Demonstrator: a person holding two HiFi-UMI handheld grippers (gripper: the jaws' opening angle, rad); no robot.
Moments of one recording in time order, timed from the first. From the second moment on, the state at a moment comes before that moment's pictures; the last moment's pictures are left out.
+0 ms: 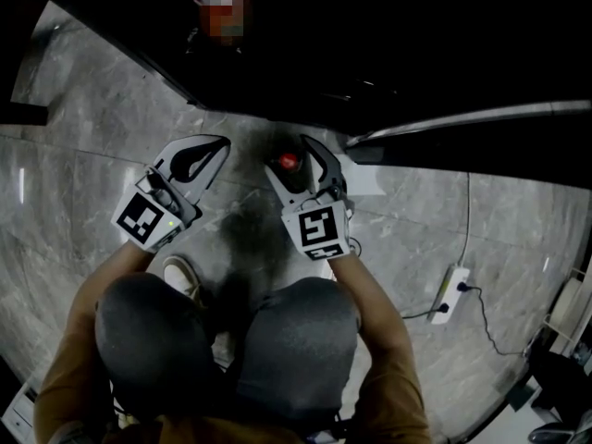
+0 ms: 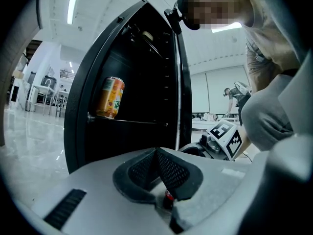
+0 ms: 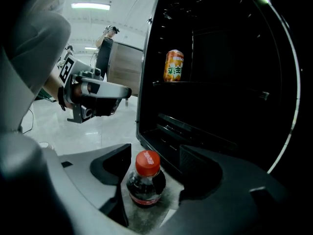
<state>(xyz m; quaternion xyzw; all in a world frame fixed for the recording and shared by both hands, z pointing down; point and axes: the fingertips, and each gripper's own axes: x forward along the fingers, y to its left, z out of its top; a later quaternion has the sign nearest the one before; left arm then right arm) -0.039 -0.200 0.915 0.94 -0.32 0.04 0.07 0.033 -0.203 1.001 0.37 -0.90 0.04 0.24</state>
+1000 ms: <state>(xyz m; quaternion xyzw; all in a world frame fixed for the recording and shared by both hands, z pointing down) -0.044 -0.175 0.814 0.93 -0.33 0.05 0.14 0.047 -0.207 0.883 0.42 -0.87 0.18 0.21</state>
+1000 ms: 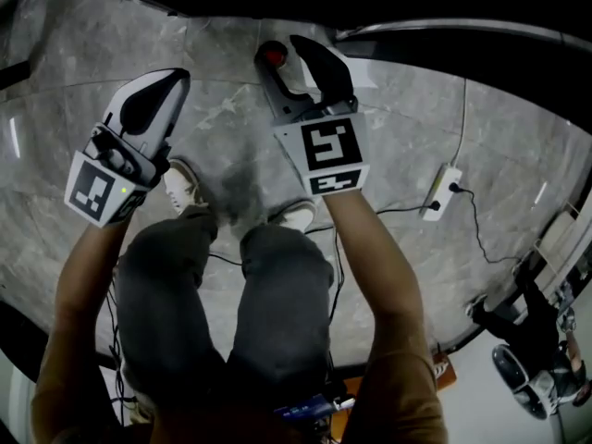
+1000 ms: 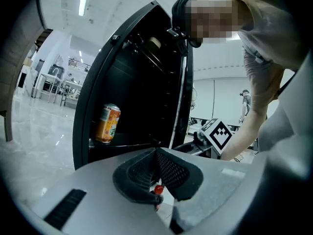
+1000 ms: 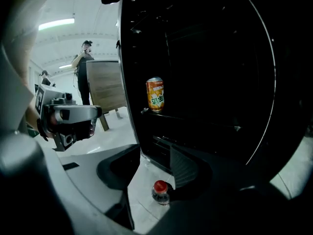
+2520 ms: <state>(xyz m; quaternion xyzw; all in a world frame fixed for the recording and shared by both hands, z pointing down) -0.045 -0.083 0.545 0.92 -0.36 0.06 0.14 0.028 -0.119 0.631 0.41 -0.85 0.19 0.26</state>
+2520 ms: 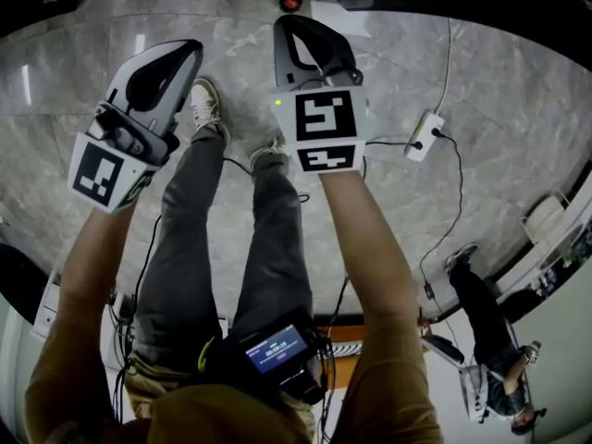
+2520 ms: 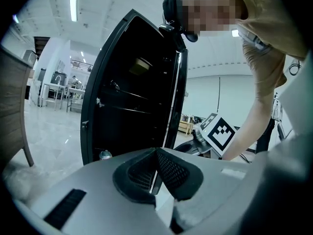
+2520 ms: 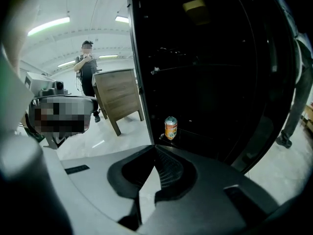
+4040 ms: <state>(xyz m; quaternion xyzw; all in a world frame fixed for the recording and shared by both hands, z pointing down) 0.037 -0.065 0.328 0.94 -0.33 0.05 0.08 0.138 -0.088 0.397 0.51 -0.82 0.15 0.20</state>
